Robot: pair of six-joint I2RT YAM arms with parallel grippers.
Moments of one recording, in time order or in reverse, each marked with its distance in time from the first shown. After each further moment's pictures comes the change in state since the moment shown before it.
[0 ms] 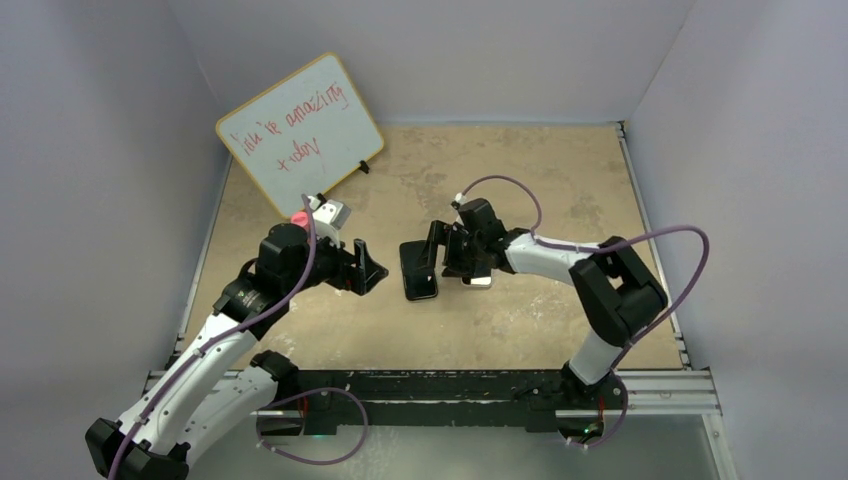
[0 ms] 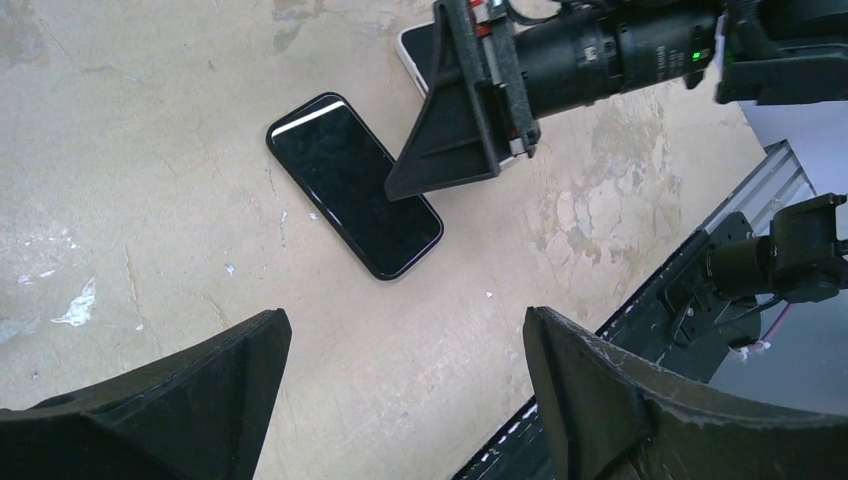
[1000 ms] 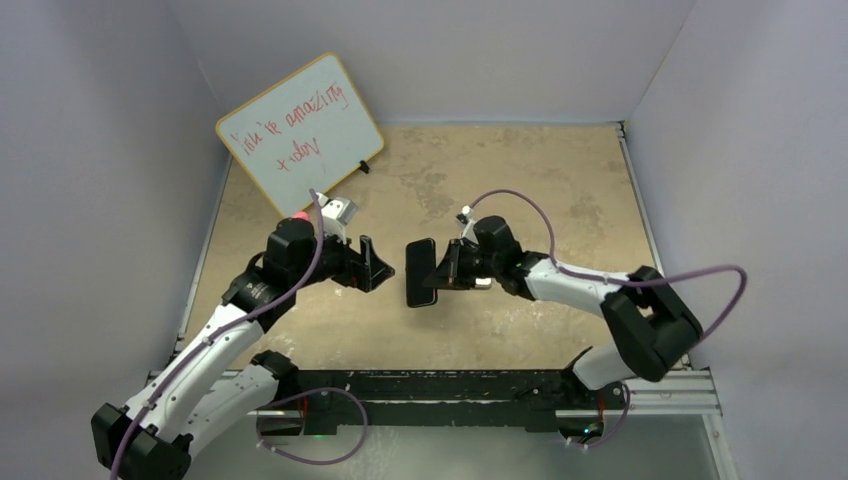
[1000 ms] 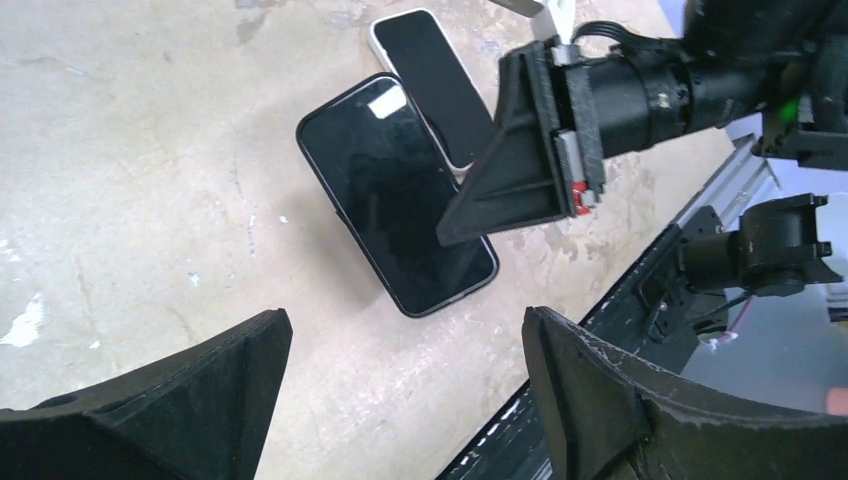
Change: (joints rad) left arm 0.000 0.077 0.000 0.061 0.068 -0.044; right arm 0.042 -0.297 -0.247 0.158 -0.130 0.070
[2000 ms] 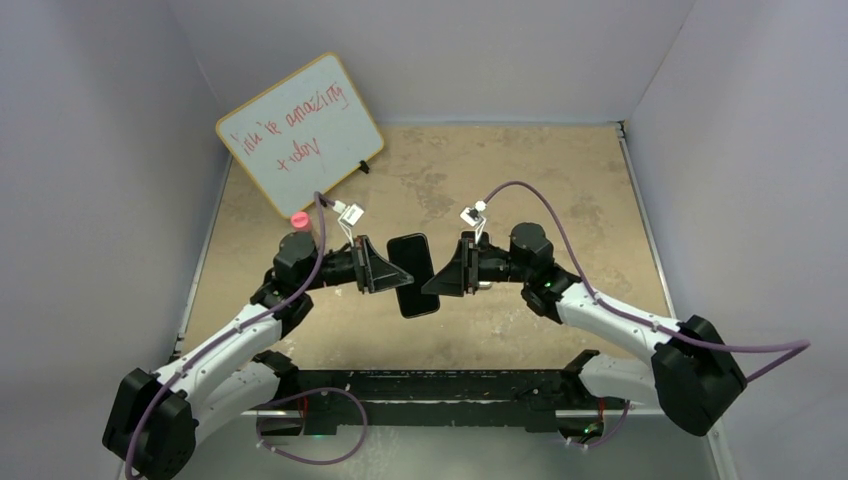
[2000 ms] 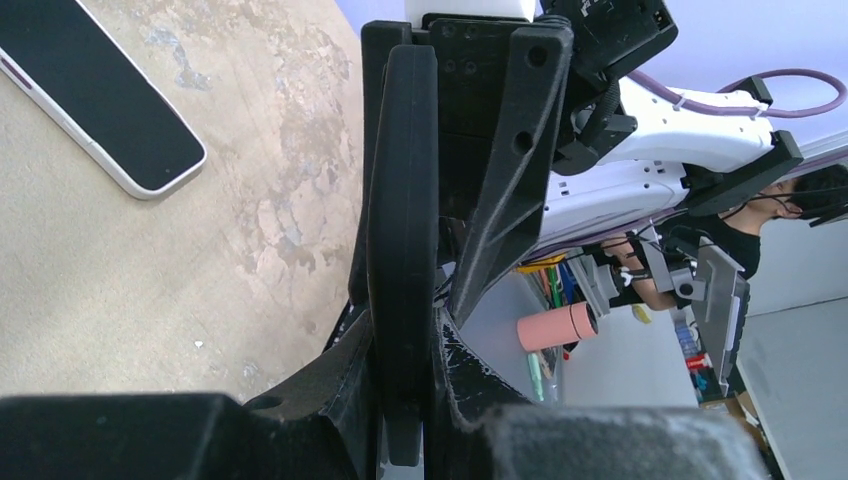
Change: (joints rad) left arm -0.002 0.092 -0.257 0.753 0.443 -0.550; right arm -0.007 -0.276 -0.103 0.294 -0.323 0.010
